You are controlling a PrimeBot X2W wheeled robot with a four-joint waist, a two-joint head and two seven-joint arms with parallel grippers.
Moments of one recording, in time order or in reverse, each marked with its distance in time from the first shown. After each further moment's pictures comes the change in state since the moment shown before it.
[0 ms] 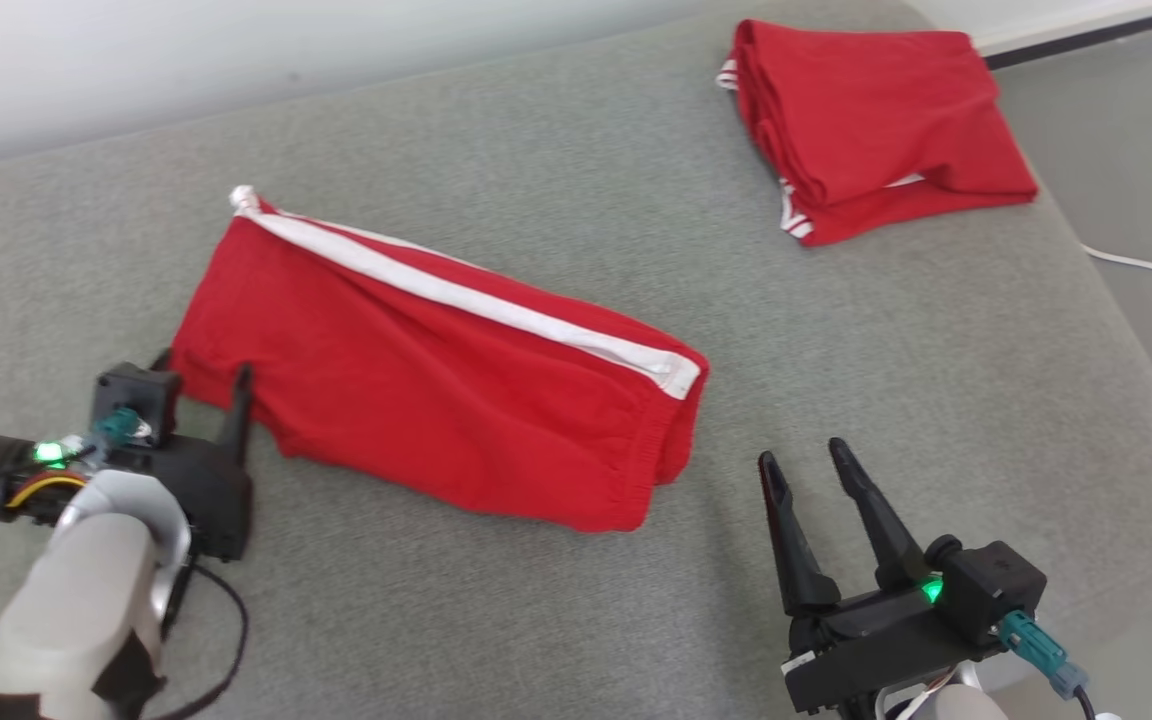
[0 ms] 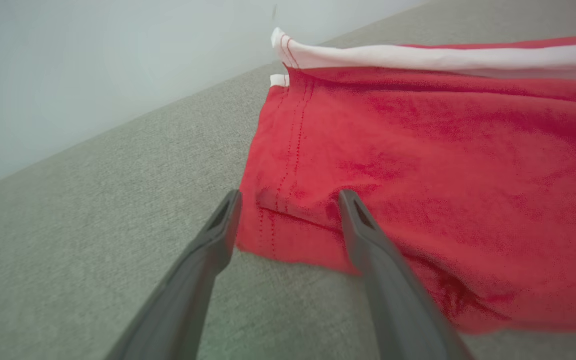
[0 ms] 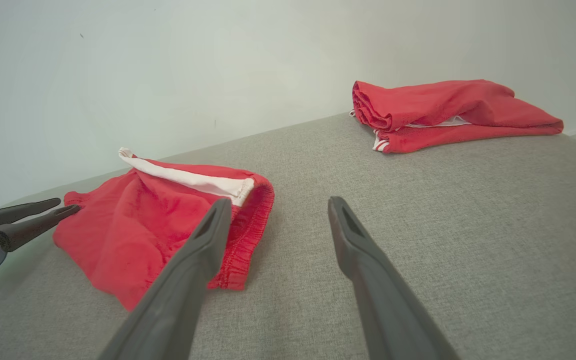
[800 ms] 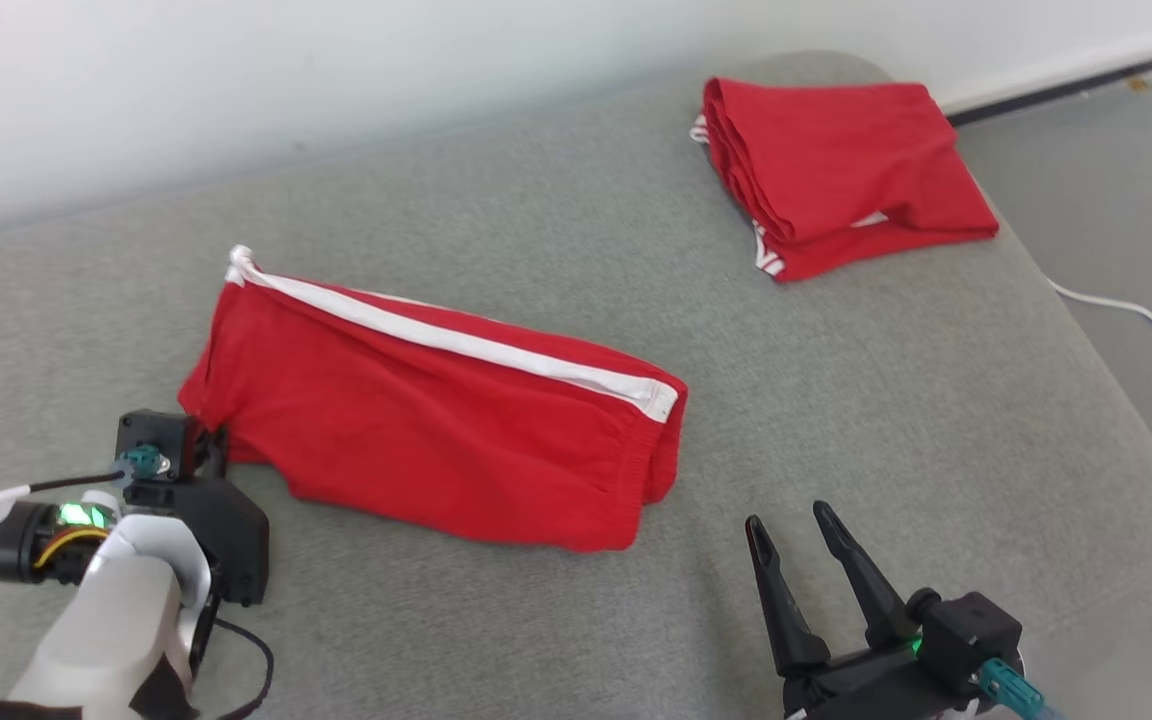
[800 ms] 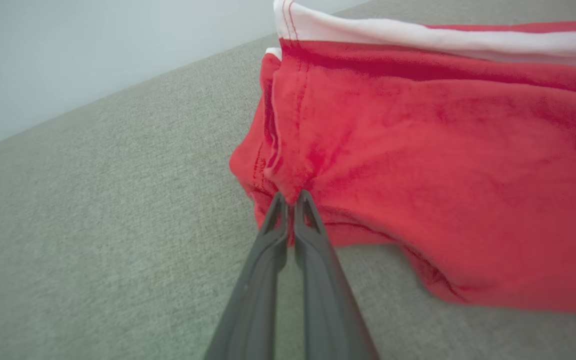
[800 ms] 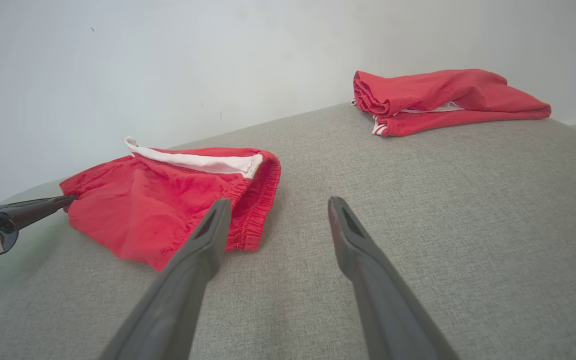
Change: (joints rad) left arm -0.027 -0.077 -0.003 0.230 -0.032 -0.001 0.018; right arm 0.064 0.000 0.035 0.033 0.000 0.000 0.000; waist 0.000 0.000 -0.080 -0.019
